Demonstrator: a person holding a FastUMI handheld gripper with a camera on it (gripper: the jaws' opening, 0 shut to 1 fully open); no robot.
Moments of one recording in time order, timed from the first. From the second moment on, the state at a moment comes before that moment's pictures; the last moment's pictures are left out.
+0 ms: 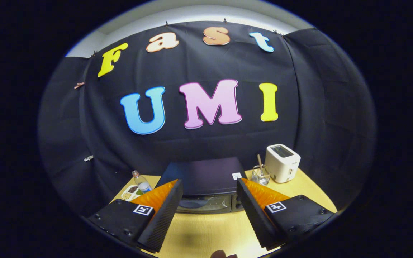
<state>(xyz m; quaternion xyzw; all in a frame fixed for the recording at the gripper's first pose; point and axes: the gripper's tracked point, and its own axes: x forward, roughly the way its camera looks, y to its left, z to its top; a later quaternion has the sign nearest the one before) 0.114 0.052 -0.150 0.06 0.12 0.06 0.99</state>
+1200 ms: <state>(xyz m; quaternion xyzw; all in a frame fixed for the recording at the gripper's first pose) -0.026 -0.049 0.033 0.07 -0.01 0.06 1.00</state>
